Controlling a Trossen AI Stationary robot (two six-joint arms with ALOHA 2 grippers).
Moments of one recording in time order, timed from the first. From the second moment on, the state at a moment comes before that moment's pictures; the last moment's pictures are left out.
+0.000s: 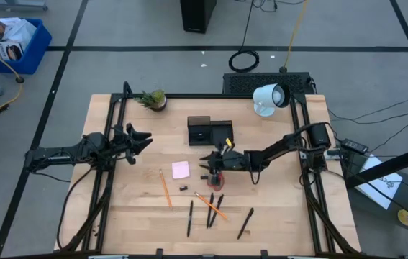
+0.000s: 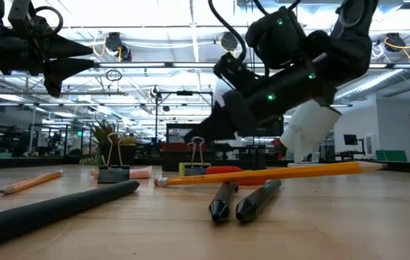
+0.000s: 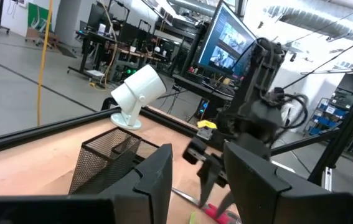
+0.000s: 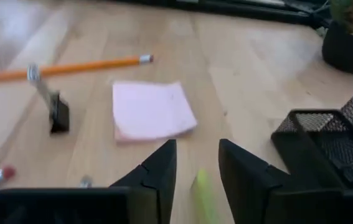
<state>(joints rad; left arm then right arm) 0.08 0.06 0.03 0.13 -0.16 -0.35 0.10 1.94 0.78 0.74 0.23 -0.06</state>
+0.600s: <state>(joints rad) 0.08 0.06 0.03 0.13 -0.16 -0.35 0.30 1.79 0.78 0.63 0.38 -0.14</state>
